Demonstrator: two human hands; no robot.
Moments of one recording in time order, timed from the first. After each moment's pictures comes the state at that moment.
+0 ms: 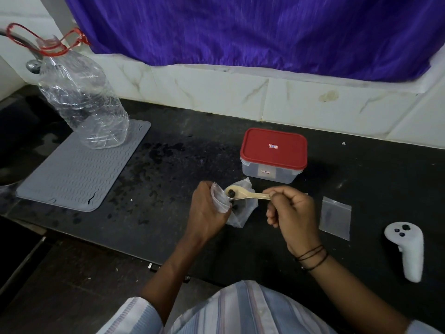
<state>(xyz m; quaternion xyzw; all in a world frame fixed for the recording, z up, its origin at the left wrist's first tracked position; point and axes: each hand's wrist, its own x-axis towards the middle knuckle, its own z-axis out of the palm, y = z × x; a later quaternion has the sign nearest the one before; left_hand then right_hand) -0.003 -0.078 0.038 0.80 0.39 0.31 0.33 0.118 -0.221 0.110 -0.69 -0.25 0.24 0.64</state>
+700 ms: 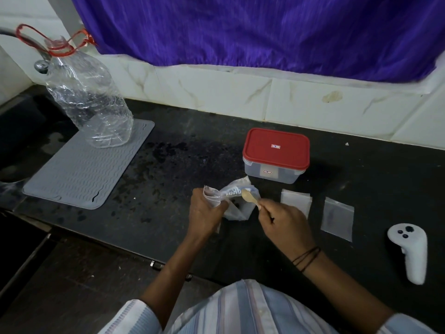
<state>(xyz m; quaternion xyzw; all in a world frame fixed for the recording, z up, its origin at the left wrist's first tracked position) -0.010 -0.078 0.027 0.68 0.49 0.25 0.47 0.129 -0.225 0.061 -0.80 -0.52 0.00 0.29</state>
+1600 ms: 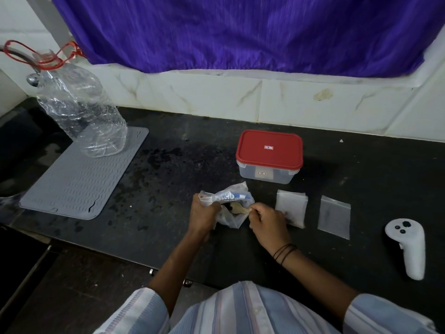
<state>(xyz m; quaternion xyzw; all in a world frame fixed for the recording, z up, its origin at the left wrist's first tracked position) 0.008 -0.062 0.007 0.57 0.52 0.21 0.60 0.127 -0.201 0.021 -0.83 -0.37 0.18 0.37</state>
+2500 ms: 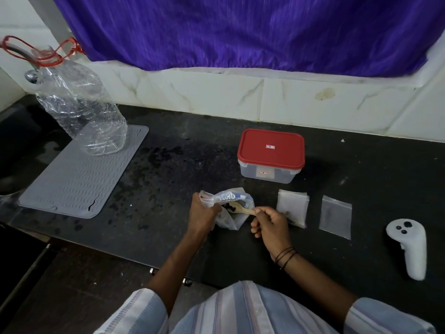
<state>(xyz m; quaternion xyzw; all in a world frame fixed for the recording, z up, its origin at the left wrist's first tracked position) 0.003 -0.065 0.015 0.60 0.52 0.20 0.57 0.118 -0.205 0.009 -0.72 -0.14 0.35 0.58</state>
